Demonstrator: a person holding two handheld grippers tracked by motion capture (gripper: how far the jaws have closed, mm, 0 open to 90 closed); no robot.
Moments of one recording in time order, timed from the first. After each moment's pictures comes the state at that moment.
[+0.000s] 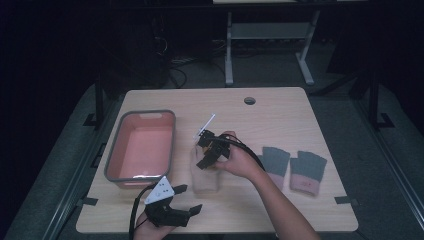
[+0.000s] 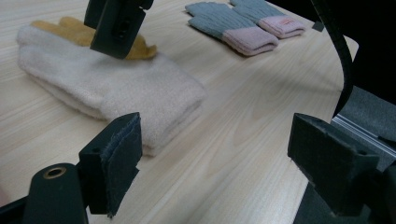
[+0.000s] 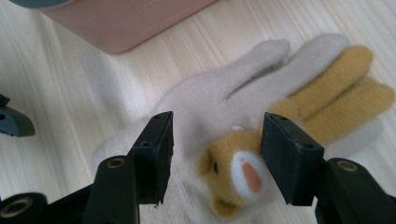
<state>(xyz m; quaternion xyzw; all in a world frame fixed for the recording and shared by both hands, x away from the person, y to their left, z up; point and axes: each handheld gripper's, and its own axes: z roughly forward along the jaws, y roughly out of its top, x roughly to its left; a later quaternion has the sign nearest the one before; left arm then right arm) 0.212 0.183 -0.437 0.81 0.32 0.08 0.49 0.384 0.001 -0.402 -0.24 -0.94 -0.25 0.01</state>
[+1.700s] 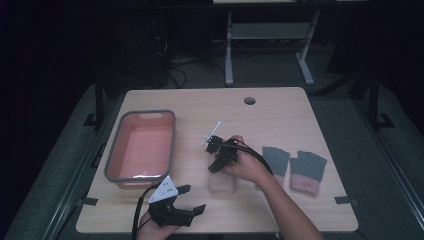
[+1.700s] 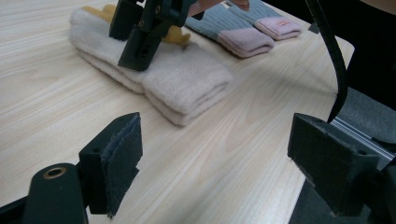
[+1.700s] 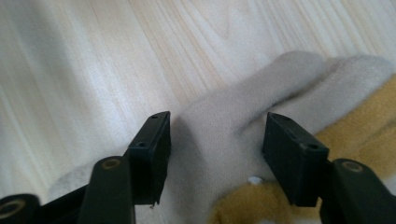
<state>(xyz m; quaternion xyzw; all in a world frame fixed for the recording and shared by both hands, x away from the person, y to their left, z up) 0.214 0.173 -0.437 0.81 0.32 0.07 0.49 0.380 -0.022 -0.422 -0.25 -0.95 -0.20 -0.03</state>
